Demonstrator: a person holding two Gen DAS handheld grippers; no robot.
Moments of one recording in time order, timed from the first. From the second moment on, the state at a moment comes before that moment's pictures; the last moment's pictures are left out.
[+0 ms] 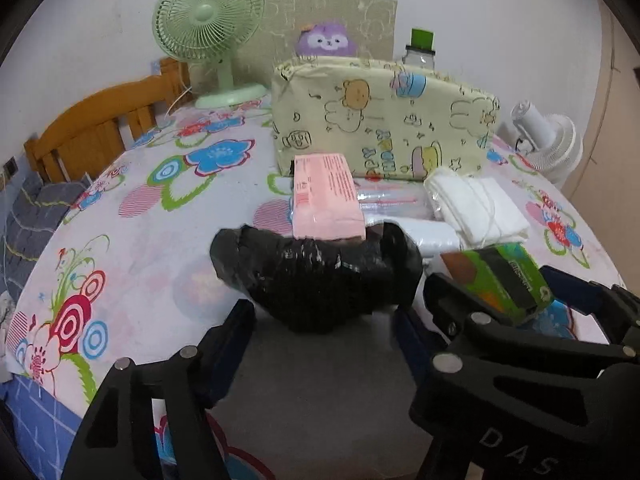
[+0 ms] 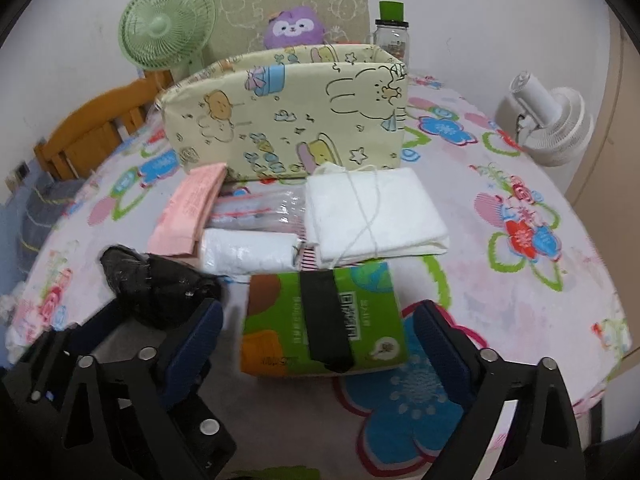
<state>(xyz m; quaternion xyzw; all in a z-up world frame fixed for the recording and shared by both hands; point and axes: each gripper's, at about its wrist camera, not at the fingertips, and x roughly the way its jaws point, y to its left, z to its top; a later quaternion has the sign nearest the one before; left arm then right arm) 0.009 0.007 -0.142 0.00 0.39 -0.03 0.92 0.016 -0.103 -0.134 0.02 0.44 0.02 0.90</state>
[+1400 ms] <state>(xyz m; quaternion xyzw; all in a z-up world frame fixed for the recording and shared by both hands) 0.011 0.006 -0.122 0.00 0.37 -0.04 0.93 0.015 -0.108 -0.112 0.04 0.42 0.04 0.90</state>
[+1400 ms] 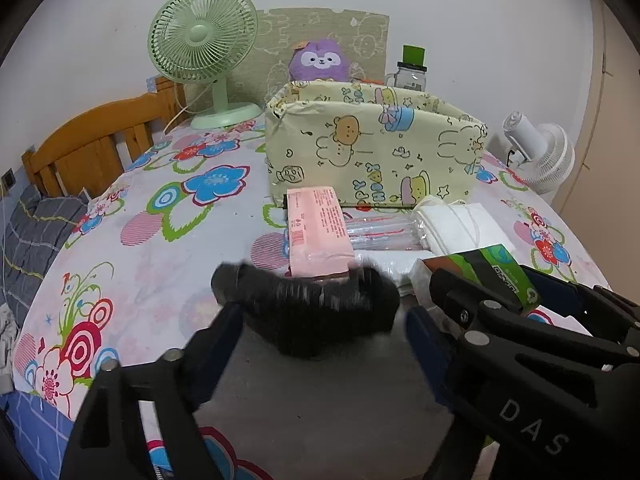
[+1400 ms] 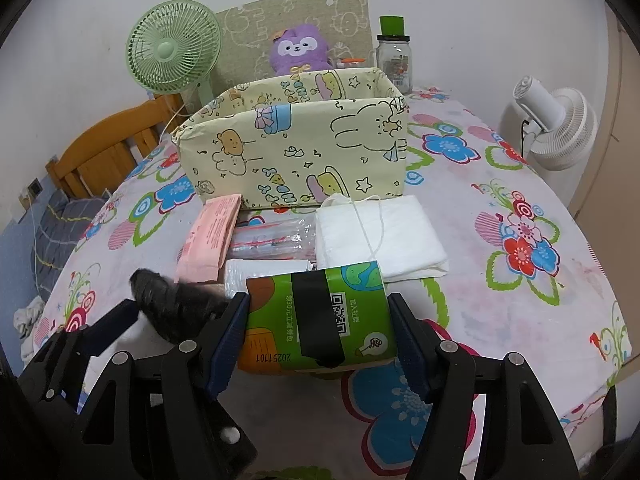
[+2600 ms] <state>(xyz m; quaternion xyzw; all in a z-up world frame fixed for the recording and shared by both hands) 0.021 0.002 -0.095 0.00 0.35 -0.05 0.94 0.020 -0.109 -0.082 0.04 0.40 0.04 0.91</state>
